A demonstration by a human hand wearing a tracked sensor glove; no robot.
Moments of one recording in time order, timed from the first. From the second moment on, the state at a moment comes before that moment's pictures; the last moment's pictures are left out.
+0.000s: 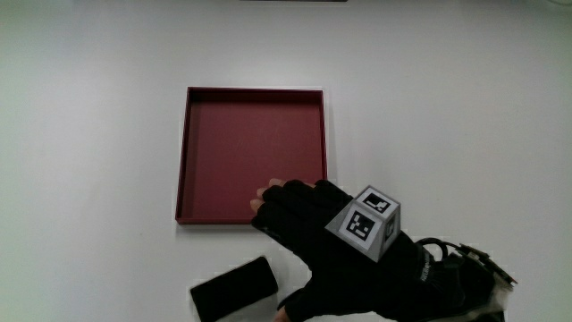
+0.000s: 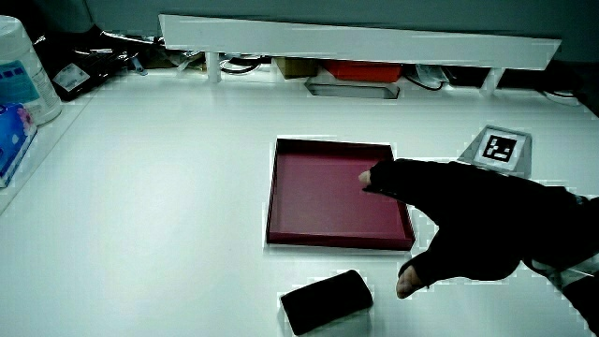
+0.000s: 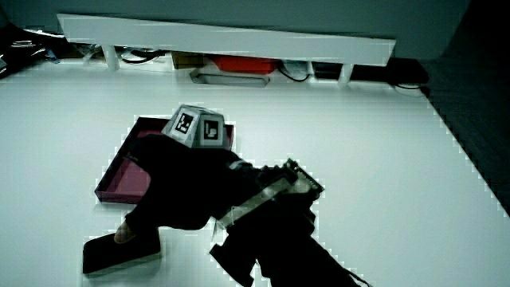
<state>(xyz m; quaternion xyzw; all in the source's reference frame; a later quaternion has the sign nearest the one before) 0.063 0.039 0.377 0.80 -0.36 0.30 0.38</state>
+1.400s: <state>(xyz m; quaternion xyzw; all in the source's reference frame) -0.018 0.073 0.463 0.76 -0.38 0.25 0.47</state>
